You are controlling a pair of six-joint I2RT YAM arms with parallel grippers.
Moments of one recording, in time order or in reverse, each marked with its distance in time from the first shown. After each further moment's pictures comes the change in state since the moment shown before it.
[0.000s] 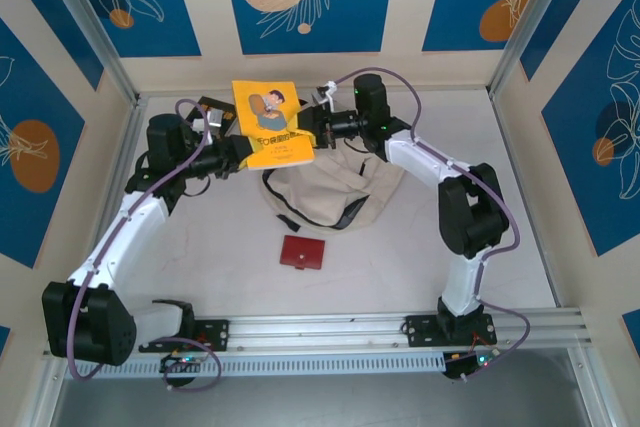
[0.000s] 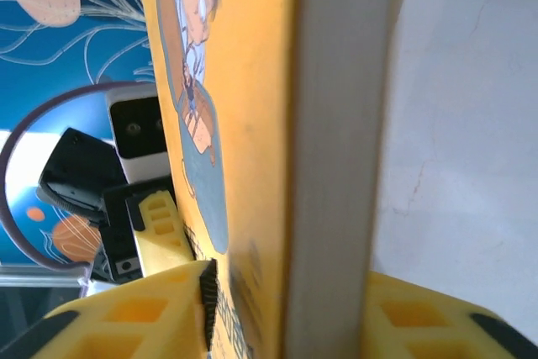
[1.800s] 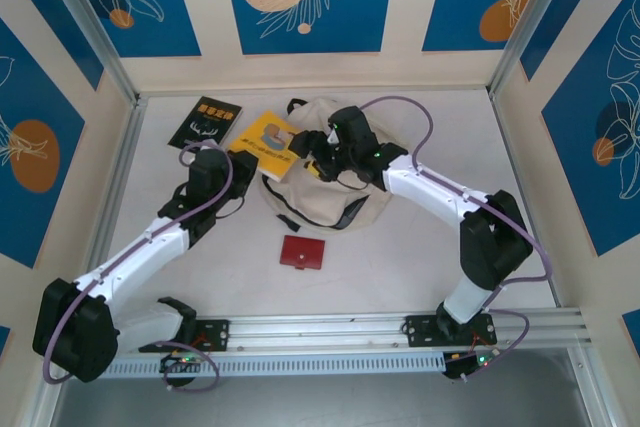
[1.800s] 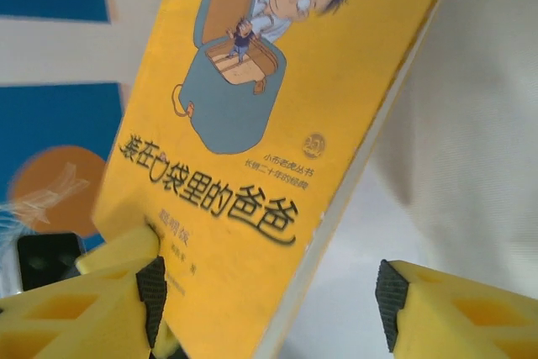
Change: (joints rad) left arm -0.287 -0.079 -0.245 0.160 -0.958 -0.338; right arm 0.187 -0.219 -0.133 -0.443 0.759 -0.026
